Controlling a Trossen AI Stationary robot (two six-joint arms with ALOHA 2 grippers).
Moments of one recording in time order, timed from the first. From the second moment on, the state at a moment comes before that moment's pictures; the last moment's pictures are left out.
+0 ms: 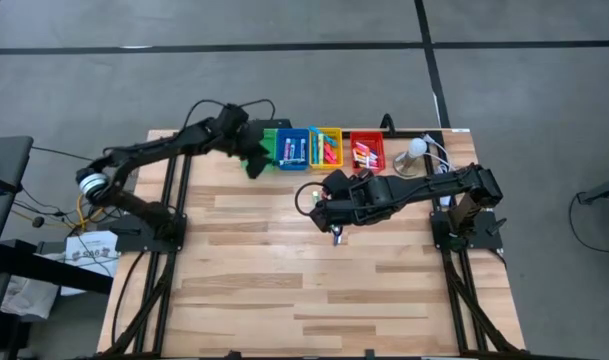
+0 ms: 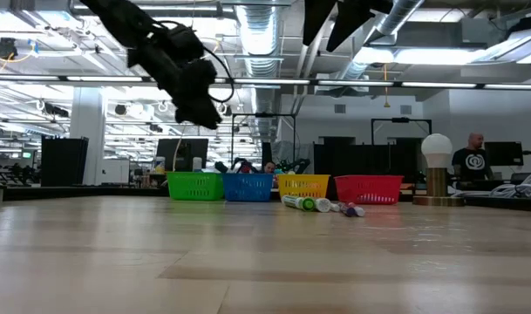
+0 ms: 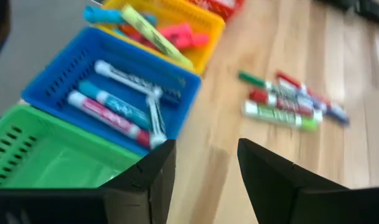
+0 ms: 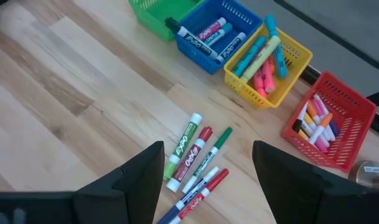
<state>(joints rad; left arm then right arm) 0.66 1.45 0.98 -0.34 0.37 0.14 0.20 1.79 1.81 -1.29 0.63 0.89</state>
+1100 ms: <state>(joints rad) 0.48 1.50 0.67 0.07 -0.06 0.53 0.19 1.79 1.81 -1.29 0.65 0.89</state>
